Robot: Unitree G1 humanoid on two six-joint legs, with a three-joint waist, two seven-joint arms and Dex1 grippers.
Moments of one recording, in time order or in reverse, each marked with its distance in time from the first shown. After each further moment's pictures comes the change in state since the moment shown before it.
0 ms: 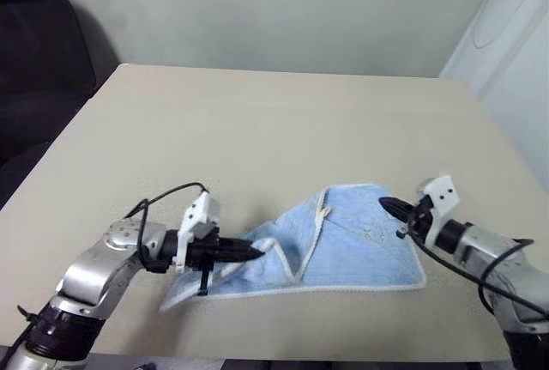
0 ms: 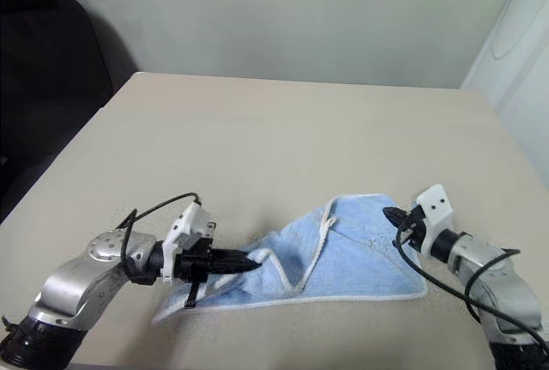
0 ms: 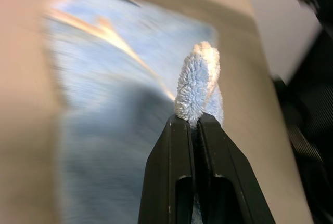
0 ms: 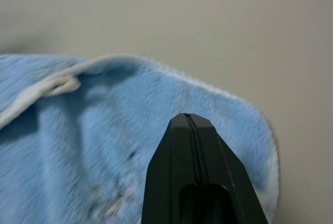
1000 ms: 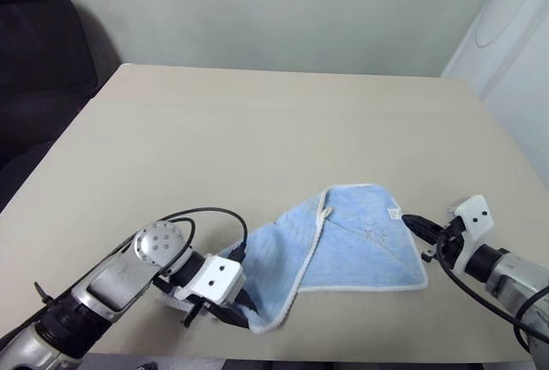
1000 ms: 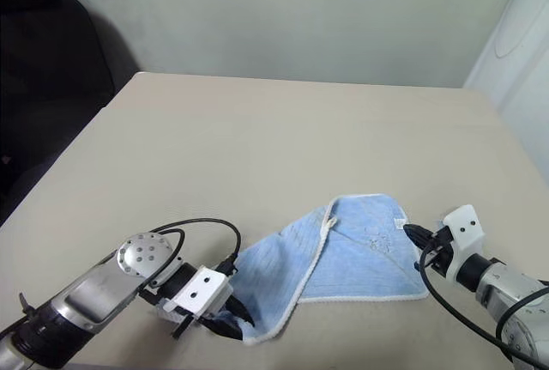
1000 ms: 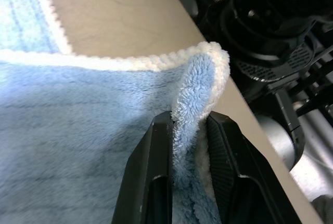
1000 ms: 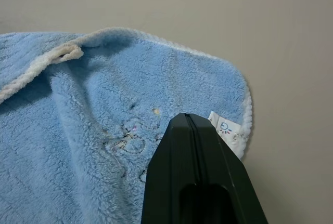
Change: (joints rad) left arm -0.072 0.168 -0.412 -0.026 0.392 -0.486 -0.367; right arm 0.303 -0.041 -0.197 -0.284 0.101 0.057 -0.009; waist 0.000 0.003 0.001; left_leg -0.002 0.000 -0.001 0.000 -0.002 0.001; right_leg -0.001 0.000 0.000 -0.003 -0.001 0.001
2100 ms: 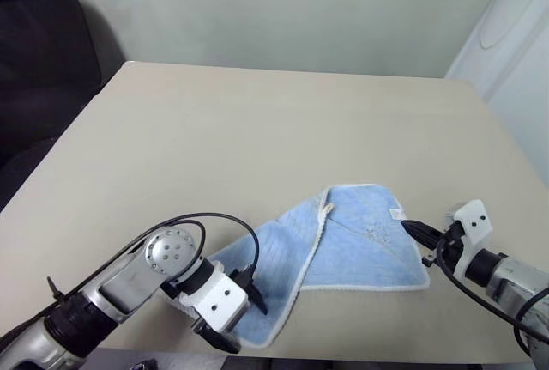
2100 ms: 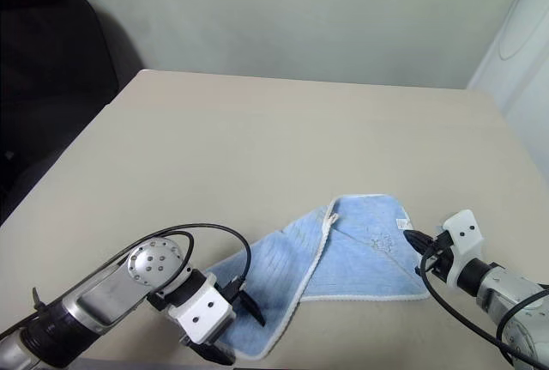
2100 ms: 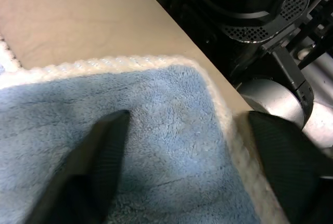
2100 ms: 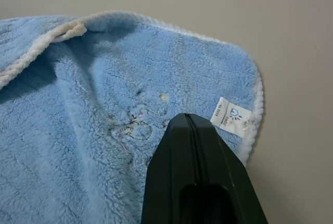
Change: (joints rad) left arm -0.080 -0.017 -0.111 0.013 0.164 -0.219 -0.009; right arm 0.026 -0.002 0.006 0.019 -0.002 -0.007 0.015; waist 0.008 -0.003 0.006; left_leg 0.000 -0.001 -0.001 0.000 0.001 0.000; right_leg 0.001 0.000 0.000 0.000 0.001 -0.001
